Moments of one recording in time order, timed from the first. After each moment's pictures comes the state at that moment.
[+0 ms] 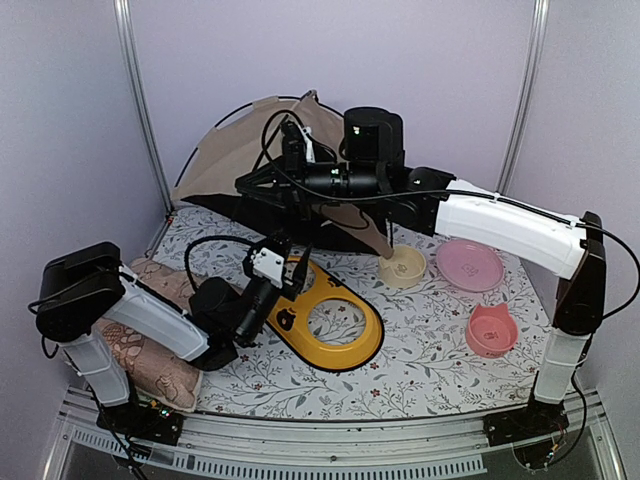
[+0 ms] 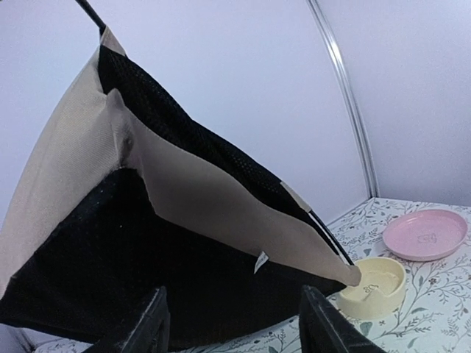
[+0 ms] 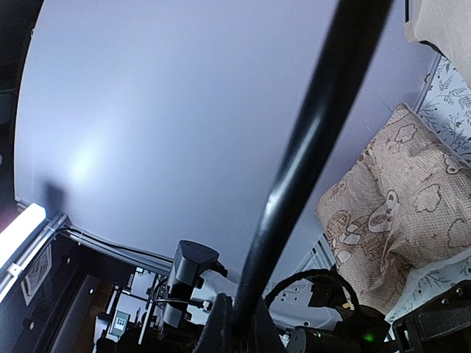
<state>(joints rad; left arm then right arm) -1.08 1.74 0.60 1.51 -0.59 0.50 1.02 1.87 1.84 0.01 -0.52 1.10</state>
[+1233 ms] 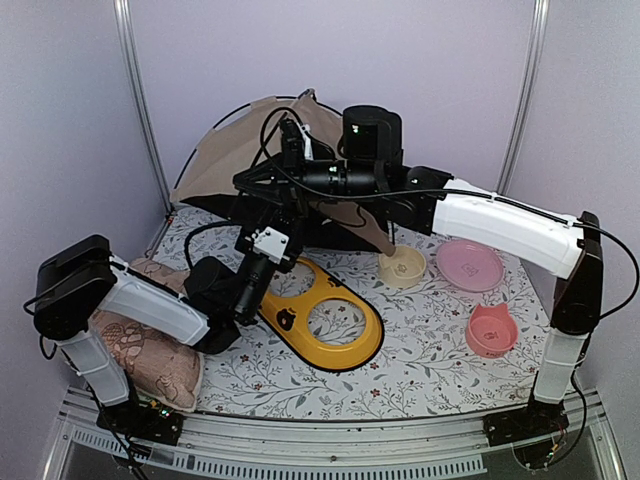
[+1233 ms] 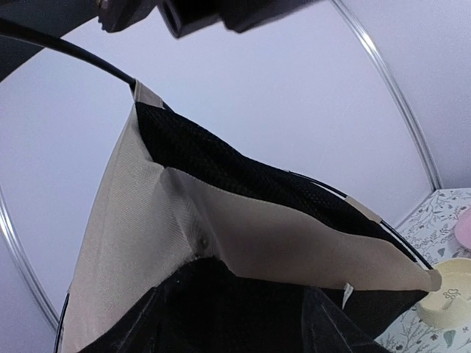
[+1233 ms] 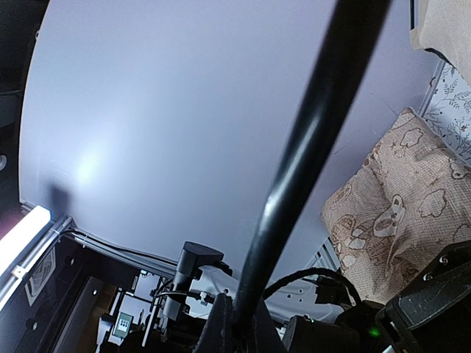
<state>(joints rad) -1.00 1.71 0.69 1.51 -0.59 0.79 1.02 1.88 1.86 0.03 -0.51 1.12</state>
